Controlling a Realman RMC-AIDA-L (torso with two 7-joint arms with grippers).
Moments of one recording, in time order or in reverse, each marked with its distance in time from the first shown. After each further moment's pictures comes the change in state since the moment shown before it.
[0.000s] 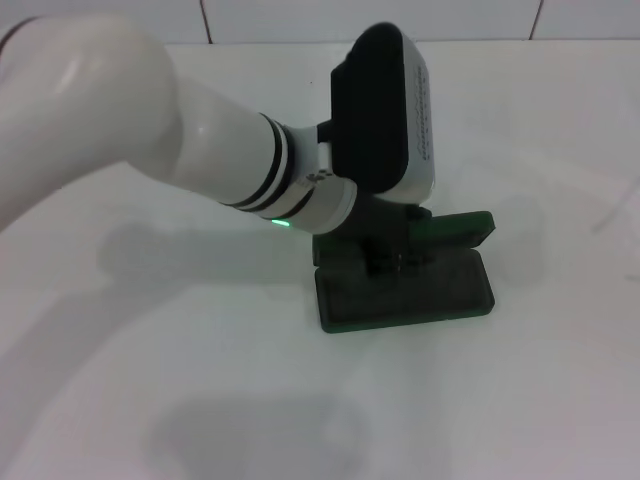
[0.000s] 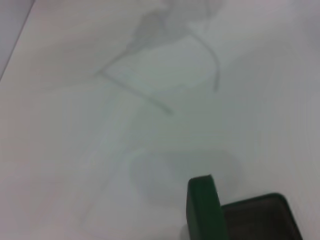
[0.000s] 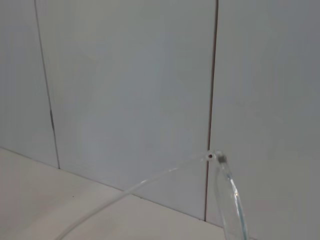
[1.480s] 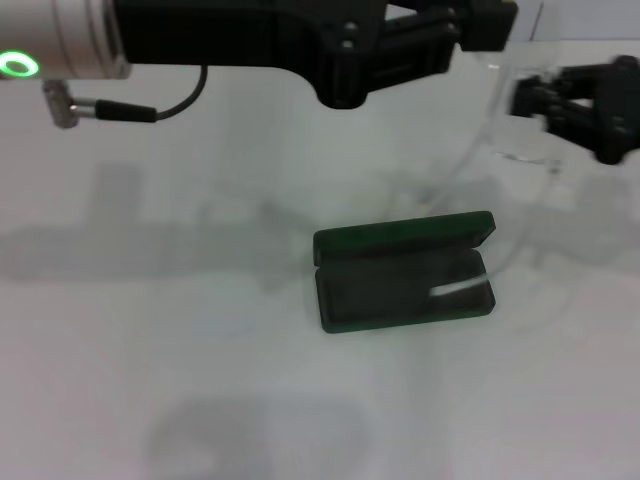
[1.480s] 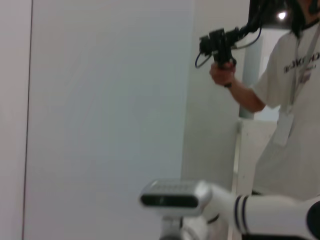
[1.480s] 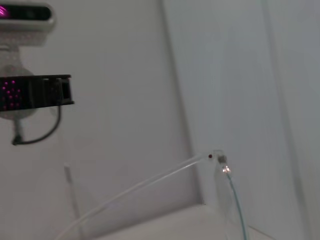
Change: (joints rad) left arm 0.210 0.006 -0.652 0.342 -0.800 0.610 -0.082; right arm 0.246 0.105 -0.466 0.444 0.261 0.024 -0.178
